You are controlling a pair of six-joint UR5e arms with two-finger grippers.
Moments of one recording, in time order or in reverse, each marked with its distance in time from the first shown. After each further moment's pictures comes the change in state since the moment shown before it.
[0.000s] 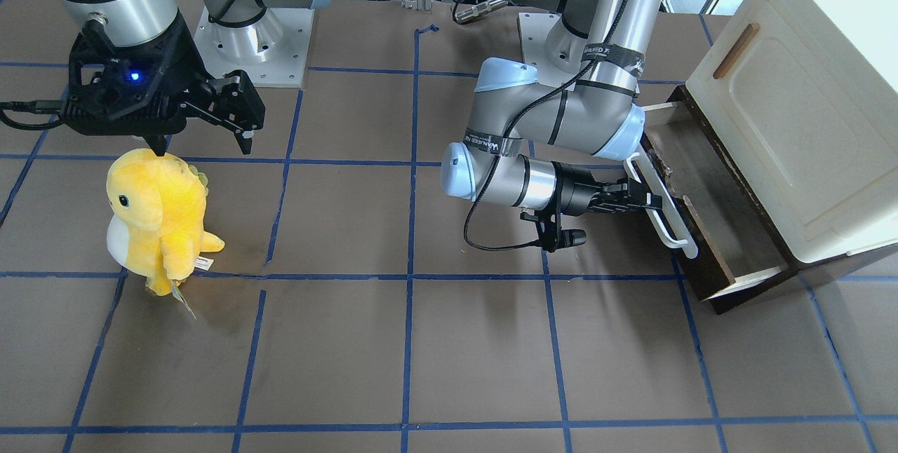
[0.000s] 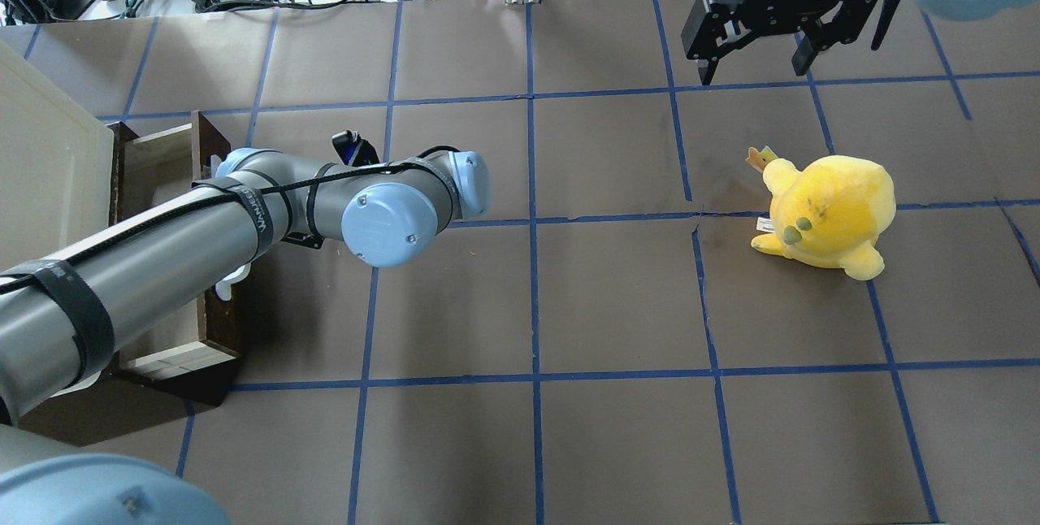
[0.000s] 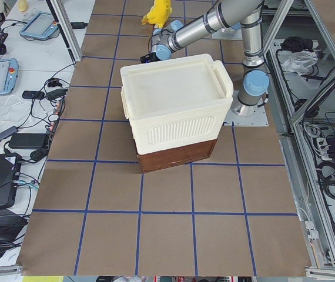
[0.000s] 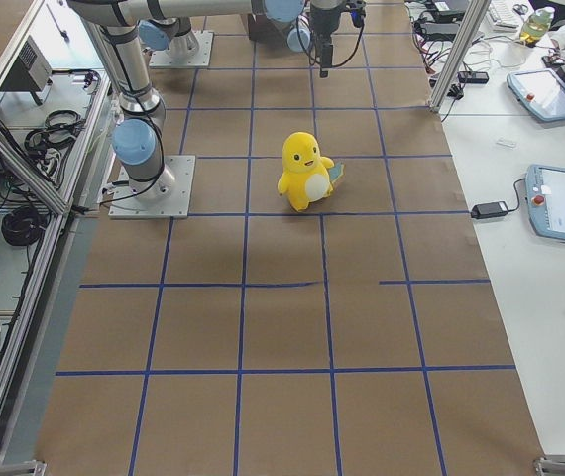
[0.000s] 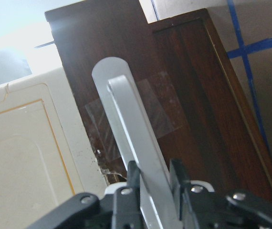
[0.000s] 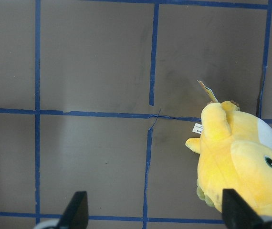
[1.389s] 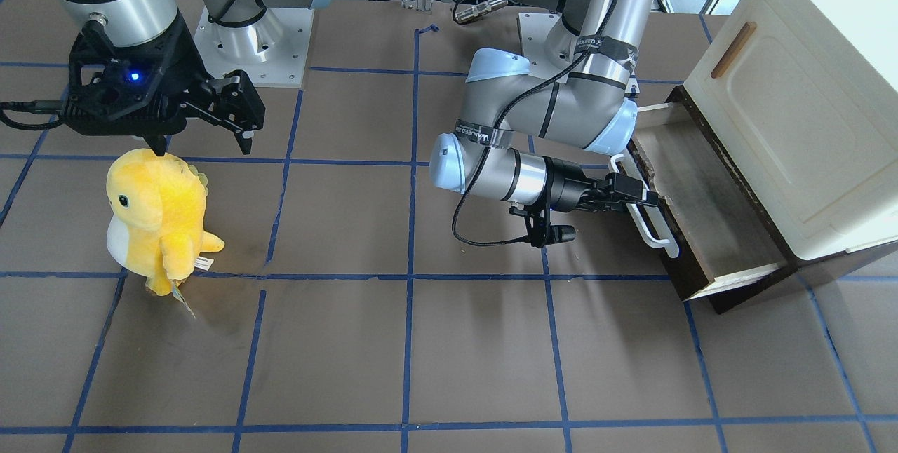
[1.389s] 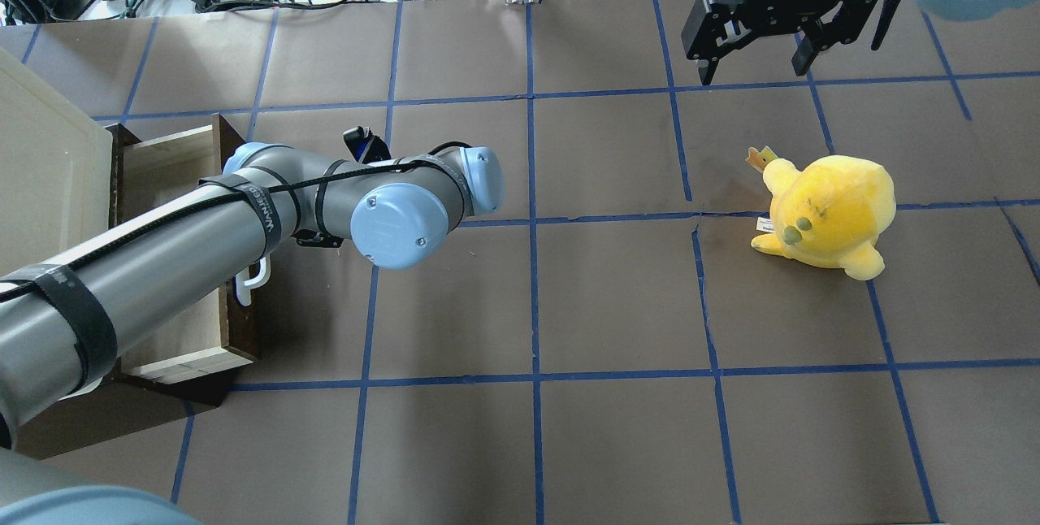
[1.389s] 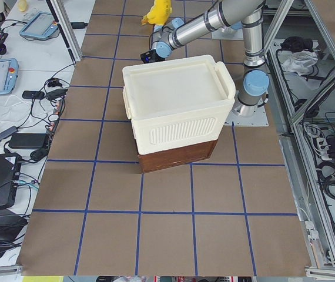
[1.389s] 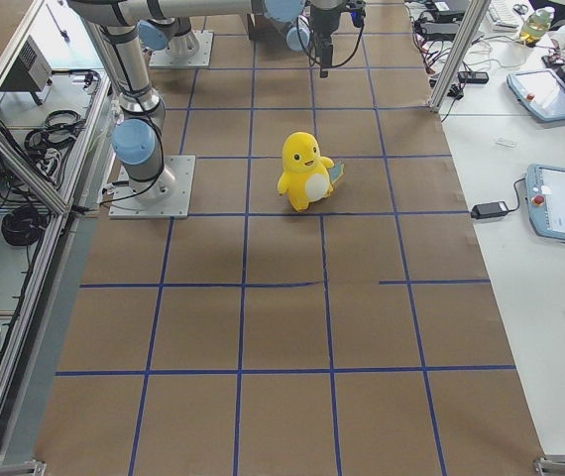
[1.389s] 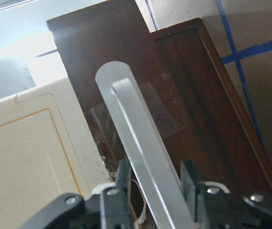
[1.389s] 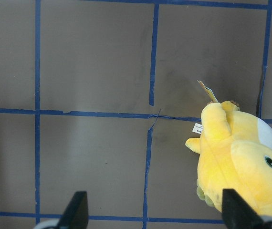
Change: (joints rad) left arm -0.031 0.020 0.030 0.011 -0.068 0.044; right arm 0.000 0.000 0.000 0.000 0.000 0.000
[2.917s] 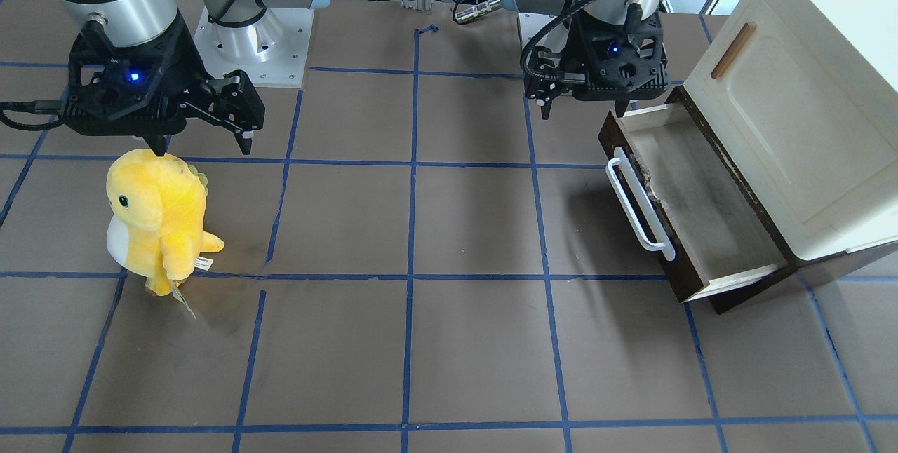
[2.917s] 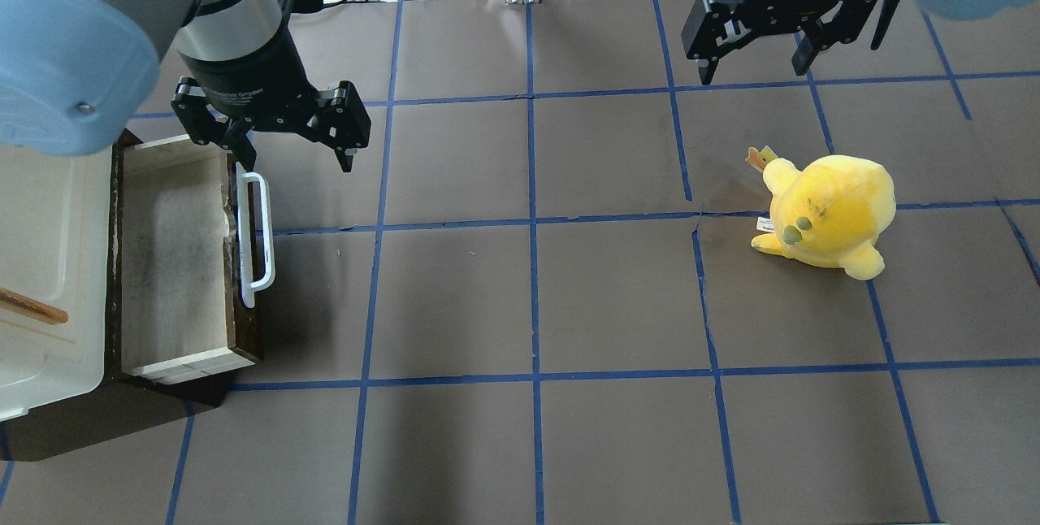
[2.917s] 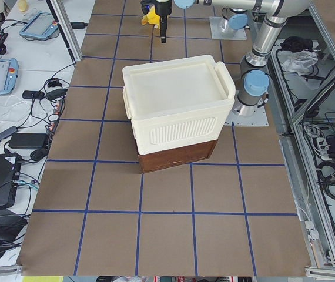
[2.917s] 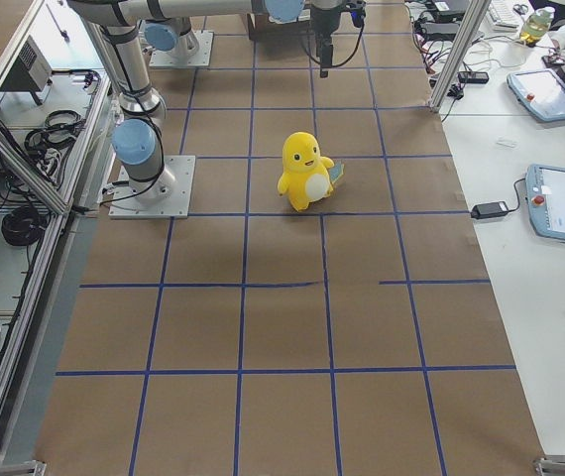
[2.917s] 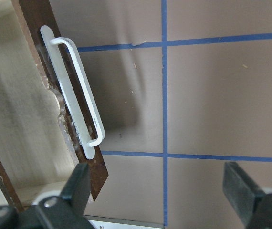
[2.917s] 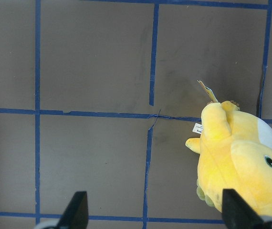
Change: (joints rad) left arm 0.214 0.421 0.280 -0.016 -1.128 0.382; right arm 0.000 0.000 0.000 0.000 0.000 0.000
